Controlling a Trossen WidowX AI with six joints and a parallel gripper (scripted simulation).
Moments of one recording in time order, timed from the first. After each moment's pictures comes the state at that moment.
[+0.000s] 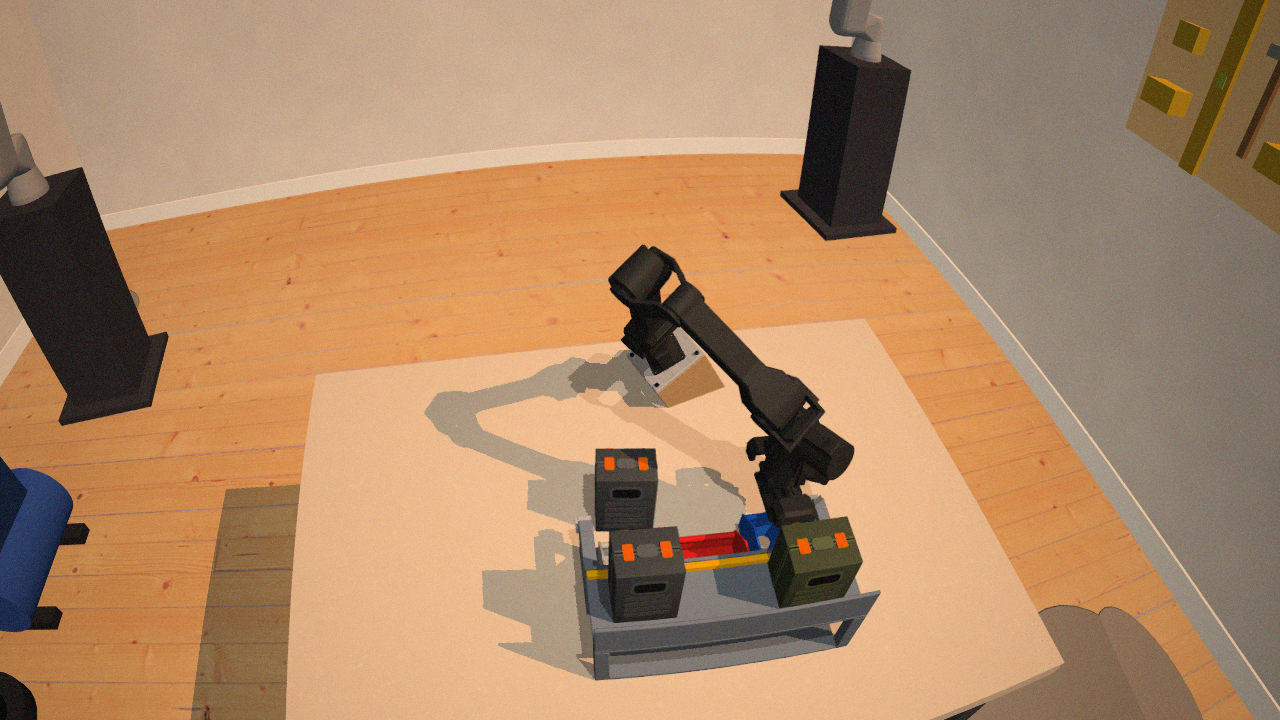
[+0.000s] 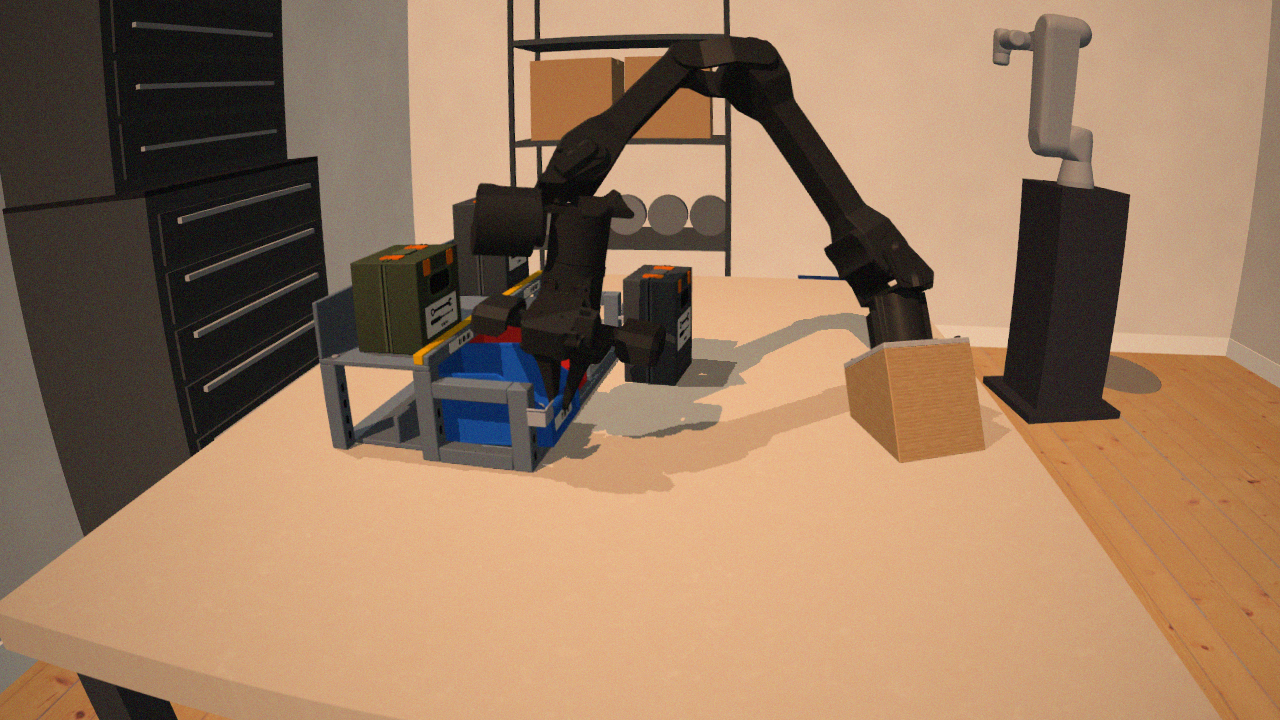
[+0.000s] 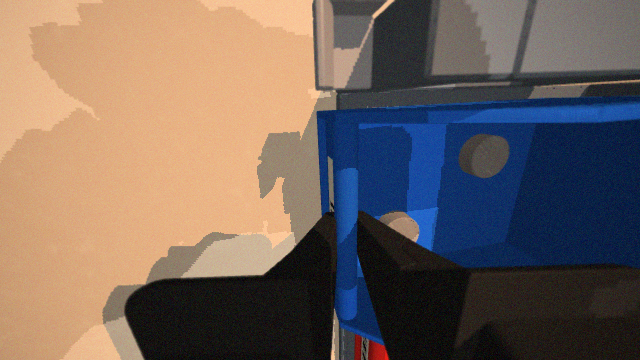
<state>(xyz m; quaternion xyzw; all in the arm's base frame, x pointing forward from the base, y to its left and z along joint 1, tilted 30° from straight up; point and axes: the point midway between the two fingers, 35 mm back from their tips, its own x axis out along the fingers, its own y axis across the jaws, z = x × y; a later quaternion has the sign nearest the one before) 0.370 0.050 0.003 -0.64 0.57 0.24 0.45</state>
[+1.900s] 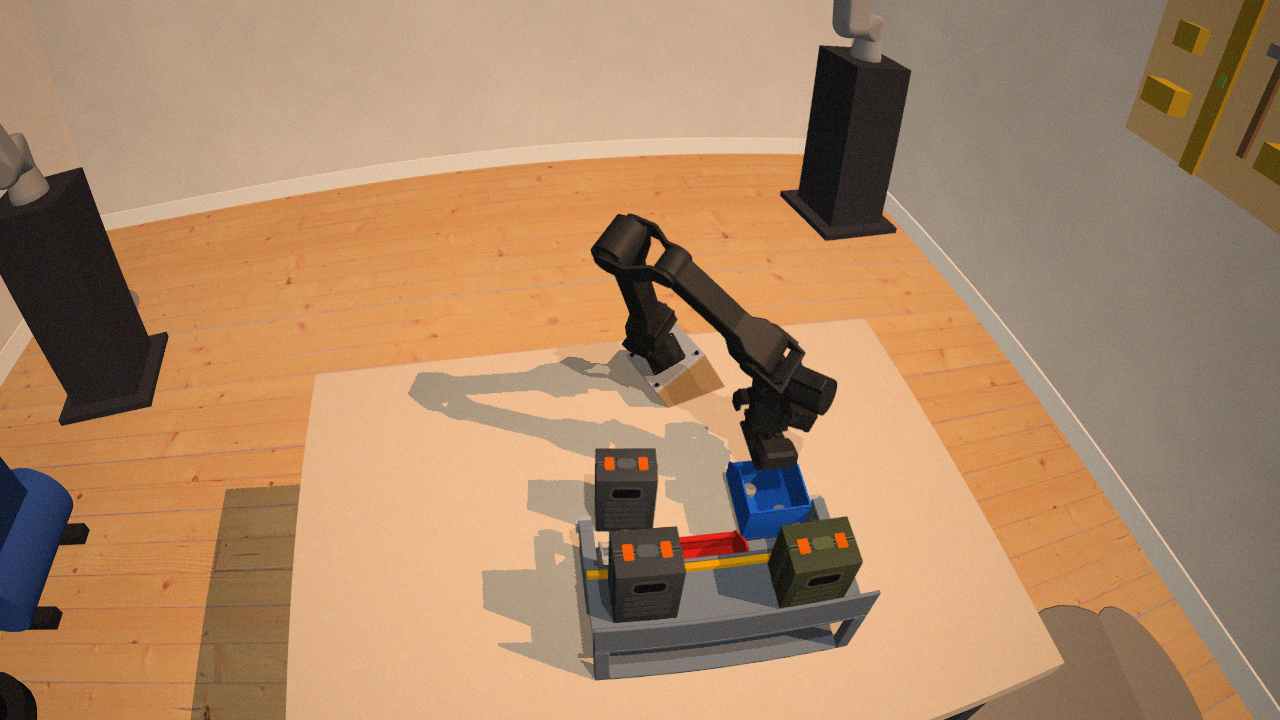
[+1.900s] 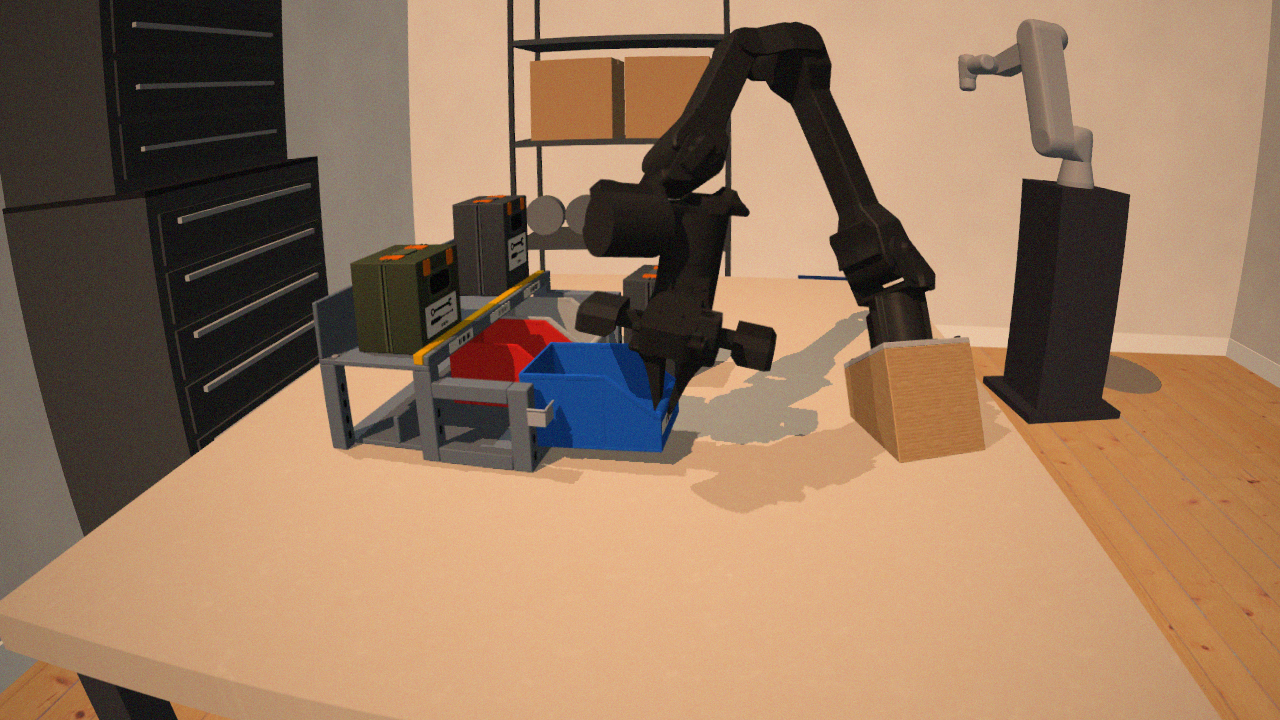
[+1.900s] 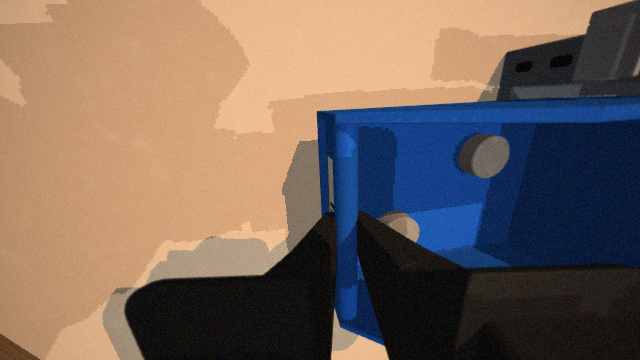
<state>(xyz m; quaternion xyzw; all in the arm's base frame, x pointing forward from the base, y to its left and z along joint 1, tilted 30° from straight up) 0.265 0.067 -0.014 -0.64 0.56 0.24 0.46</state>
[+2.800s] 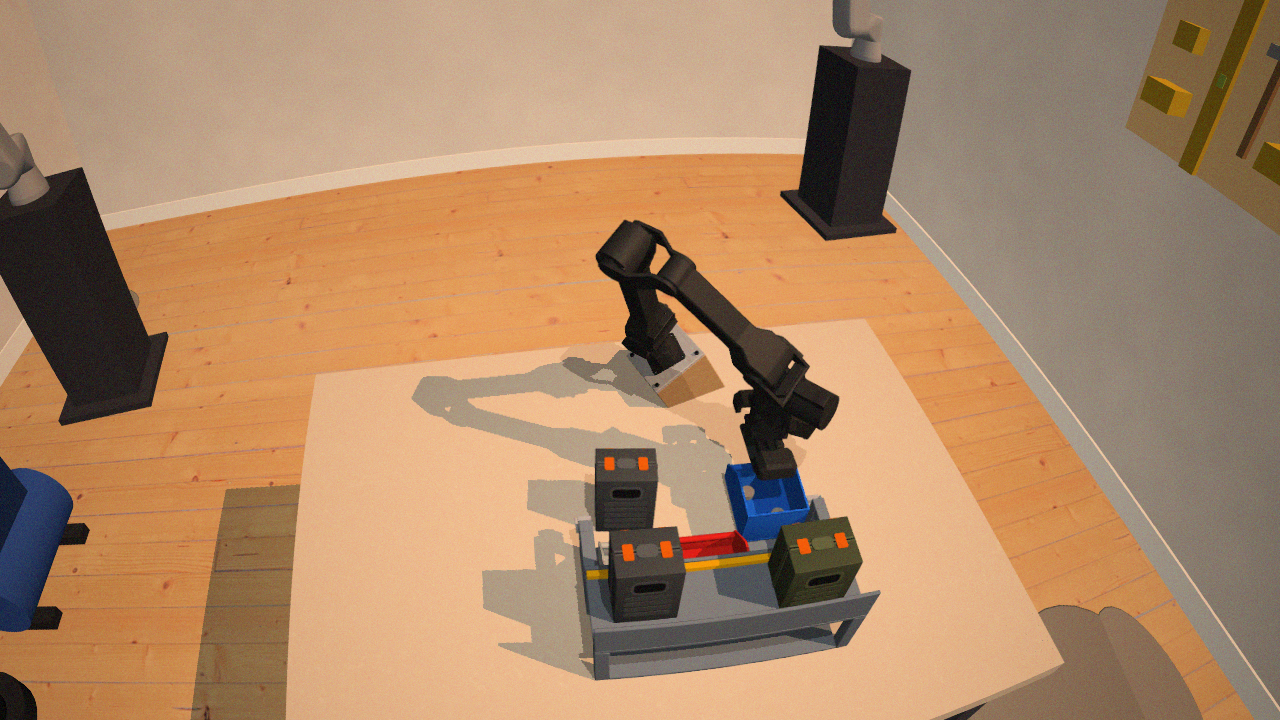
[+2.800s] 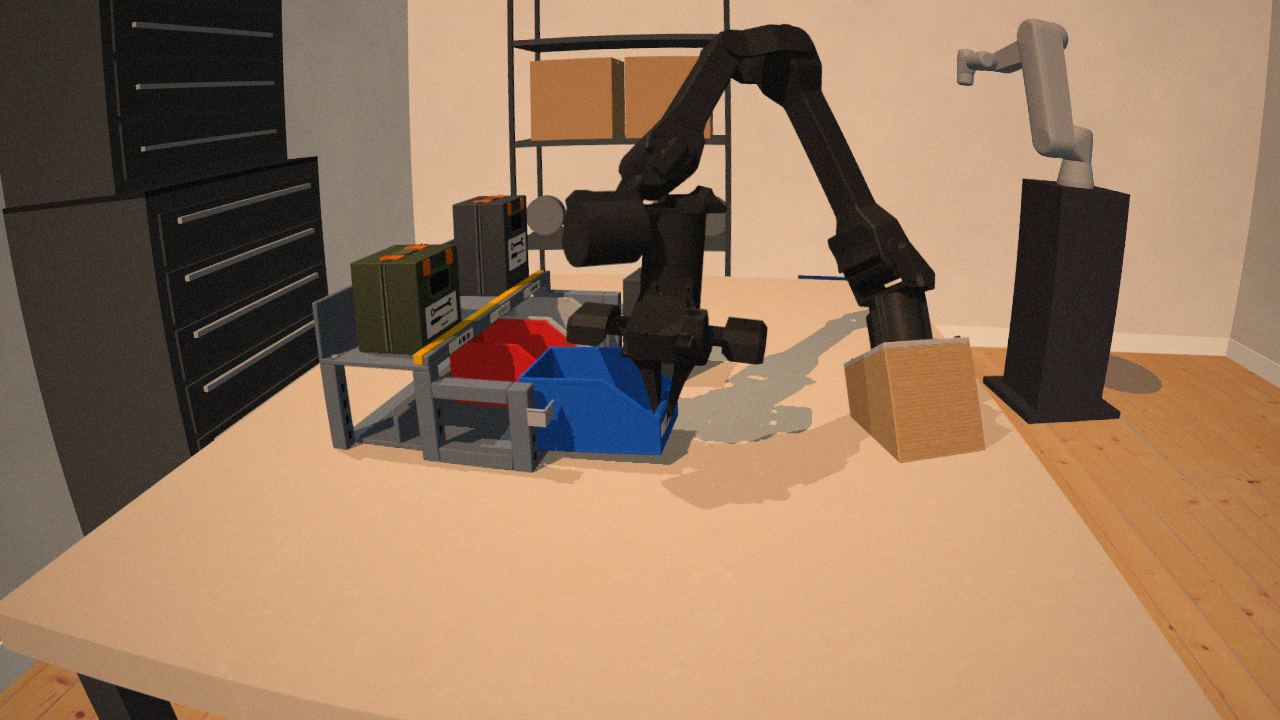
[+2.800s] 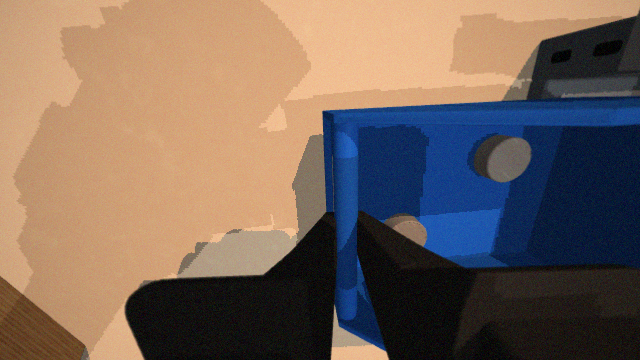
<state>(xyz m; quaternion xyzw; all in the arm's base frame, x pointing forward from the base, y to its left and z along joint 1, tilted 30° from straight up) 0.269 0.063 -0.016 -0.61 0.60 0.26 0.45</state>
